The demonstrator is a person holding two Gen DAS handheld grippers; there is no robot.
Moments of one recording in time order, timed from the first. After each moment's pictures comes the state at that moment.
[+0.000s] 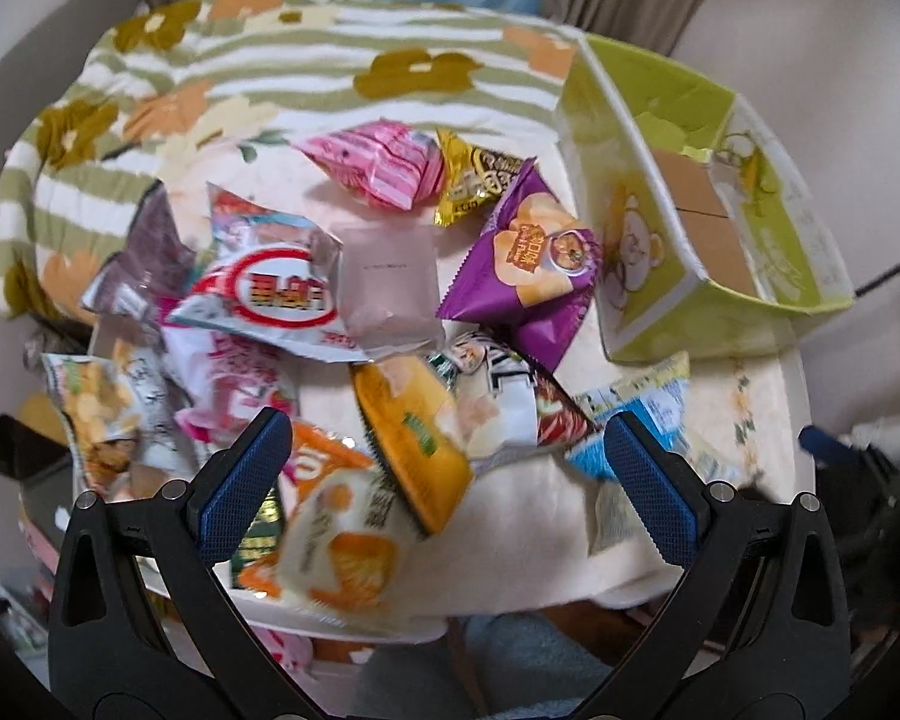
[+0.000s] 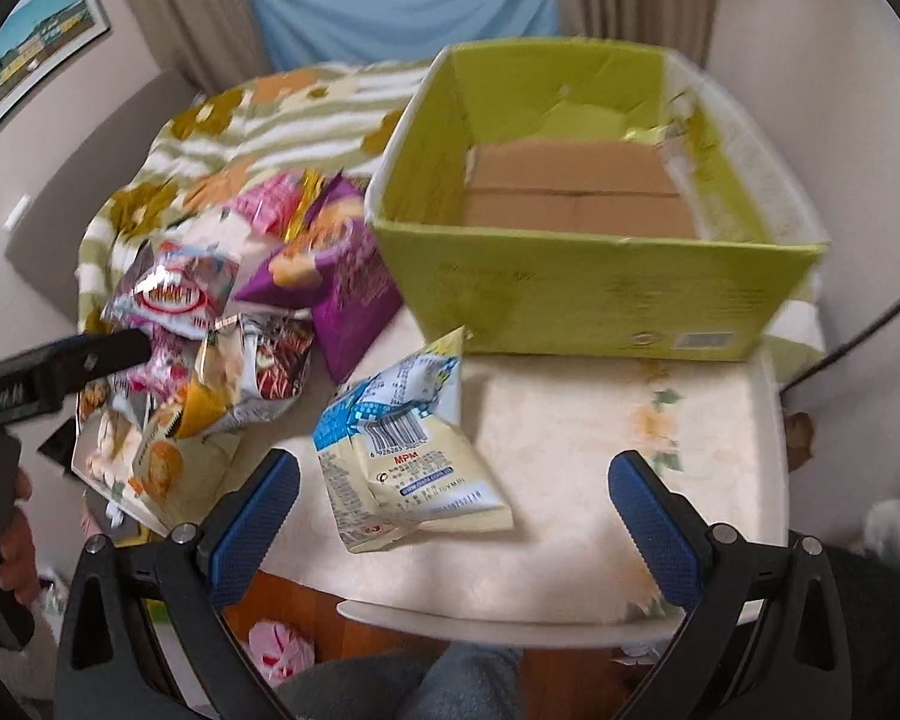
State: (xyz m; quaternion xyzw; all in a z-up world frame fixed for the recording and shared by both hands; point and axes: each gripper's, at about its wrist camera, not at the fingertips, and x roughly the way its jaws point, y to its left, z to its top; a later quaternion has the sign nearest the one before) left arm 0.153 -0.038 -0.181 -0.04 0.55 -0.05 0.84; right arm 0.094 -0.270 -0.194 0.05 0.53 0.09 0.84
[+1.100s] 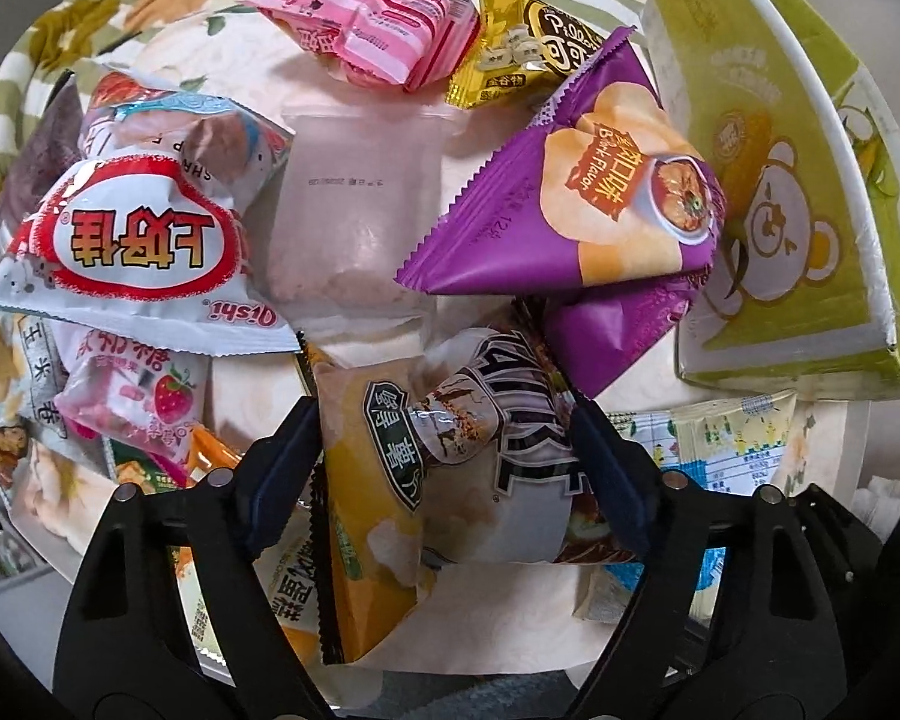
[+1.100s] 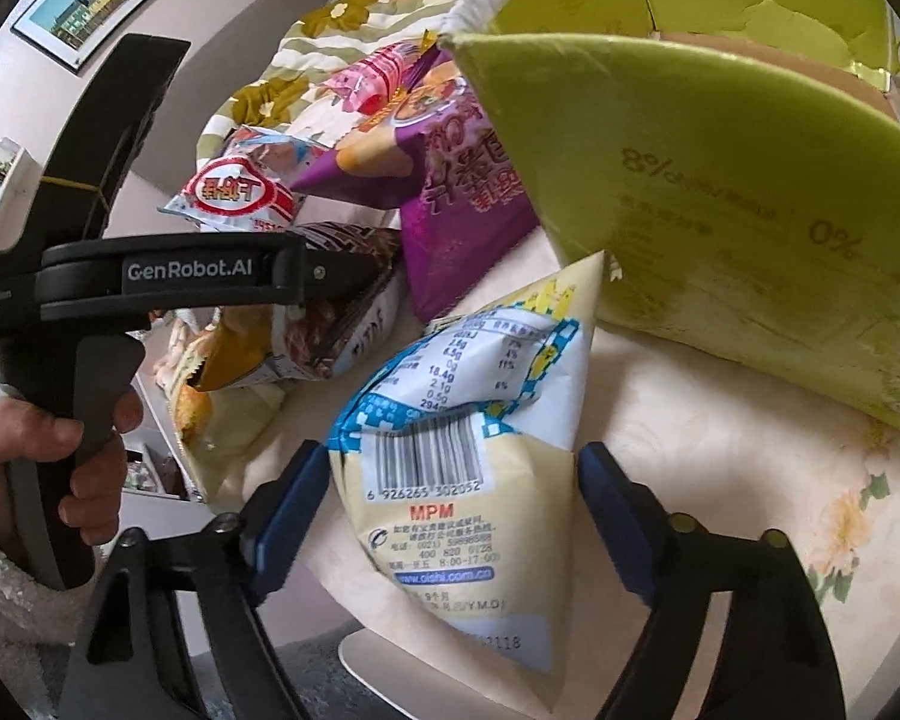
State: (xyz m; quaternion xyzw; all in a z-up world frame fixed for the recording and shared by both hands) left arm 0.217 -0.069 -0.264 -0.07 0.65 0.00 0.76; right arm 0.151 -0.253 -0.275 0.07 0.59 0.30 0.75
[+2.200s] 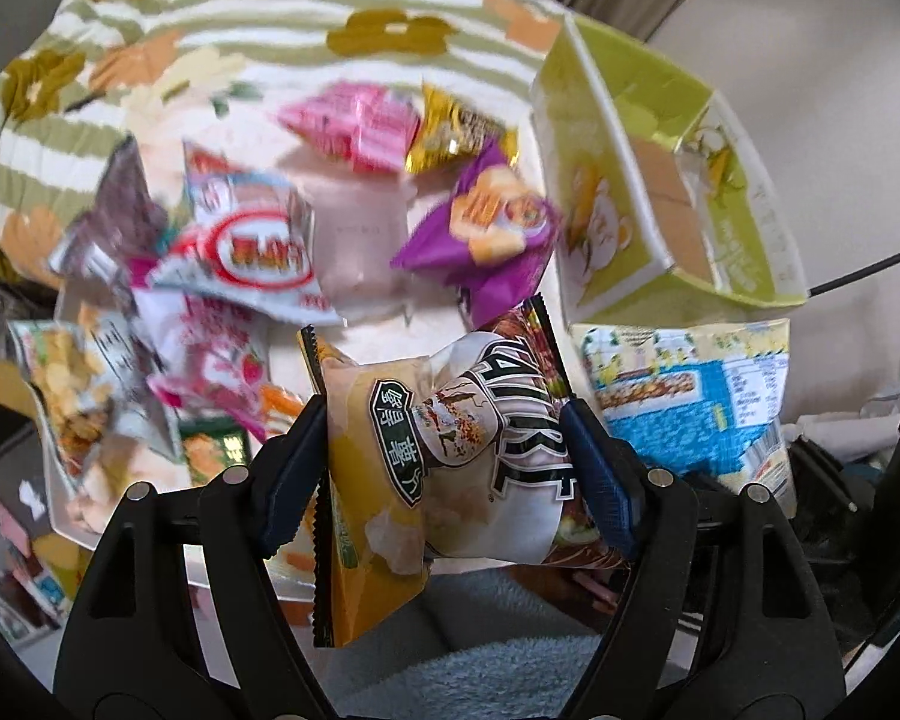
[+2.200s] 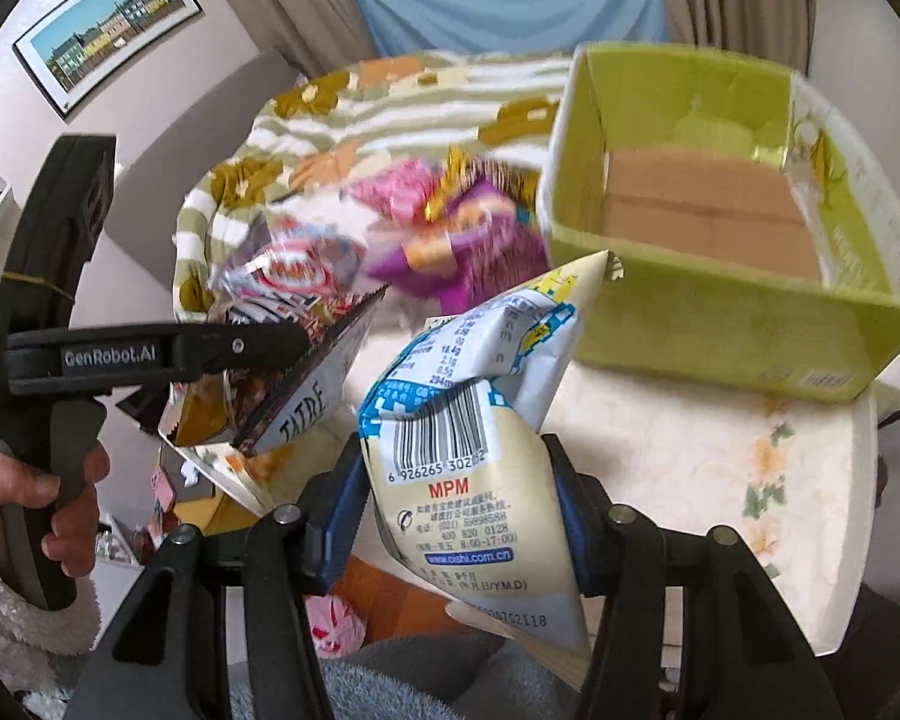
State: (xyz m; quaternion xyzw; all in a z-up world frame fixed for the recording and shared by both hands) left arm 0.150 -0.019 -0.157 -0.08 0.57 -0.11 0.81; right arm 0.097 -0.228 -0.179 0.07 0.51 0.20 0.84
